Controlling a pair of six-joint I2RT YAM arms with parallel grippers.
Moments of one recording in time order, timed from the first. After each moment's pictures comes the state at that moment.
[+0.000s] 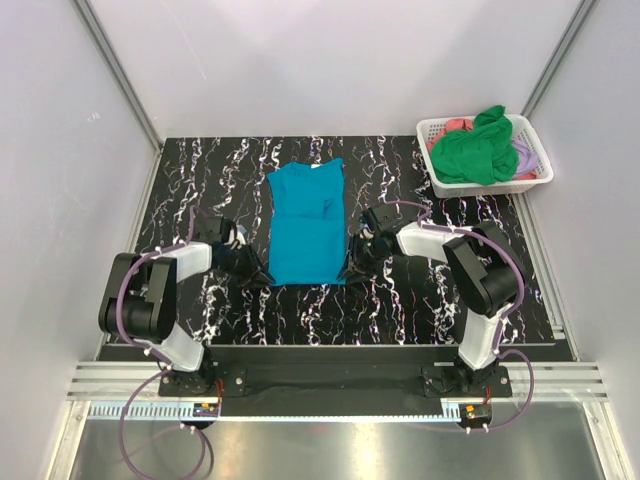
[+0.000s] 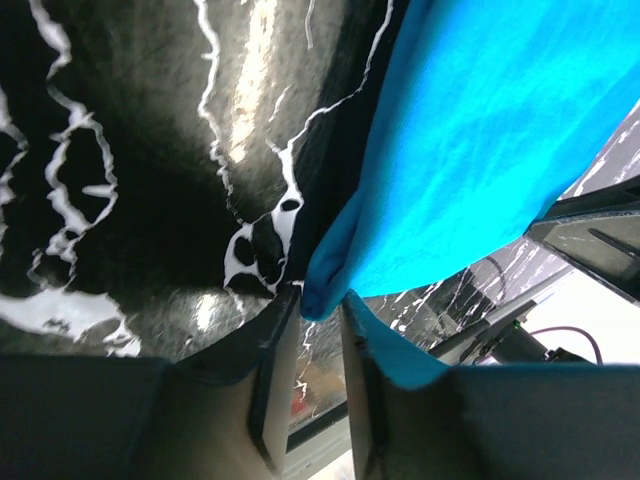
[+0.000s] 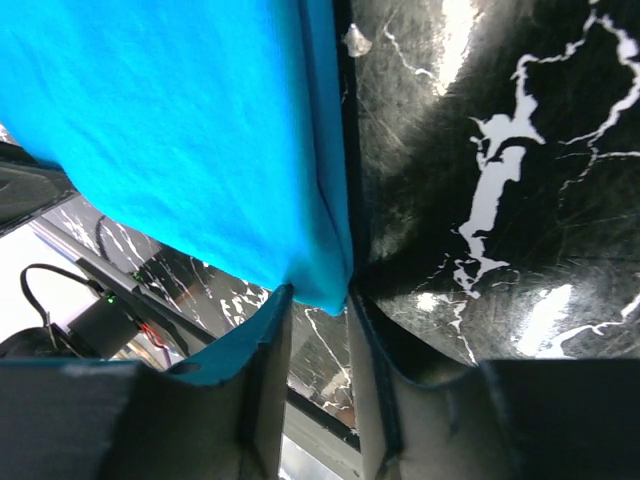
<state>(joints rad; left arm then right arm) -0.12 1.58 0.70 -0.34 0.55 -0.62 0.54 1.87 1.04 -0.31 -0.46 0.75</state>
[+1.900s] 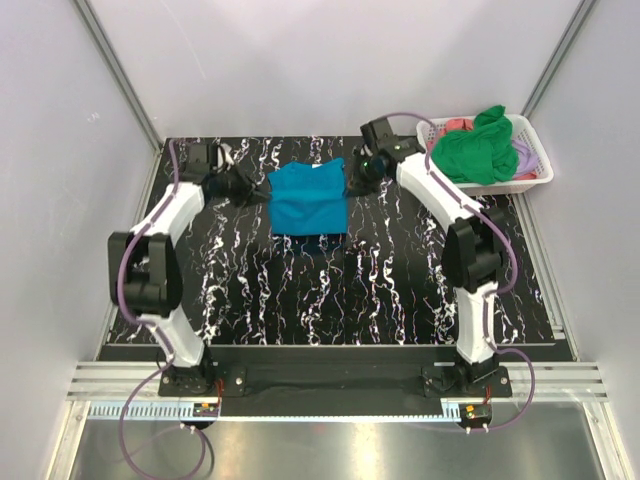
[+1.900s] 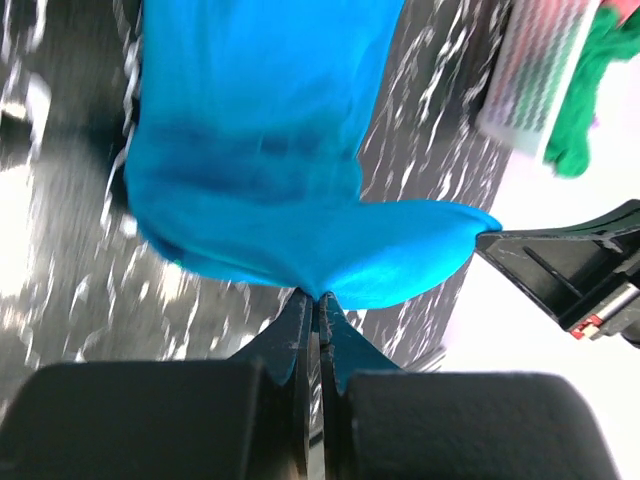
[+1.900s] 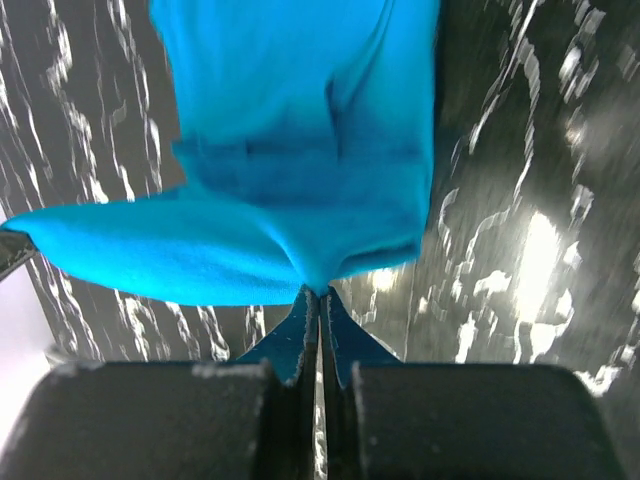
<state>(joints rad) -0.06 1.72 1.32 -0.44 0.57 -0.77 0.45 2.05 1.88 -0.77 -0.18 0.62</state>
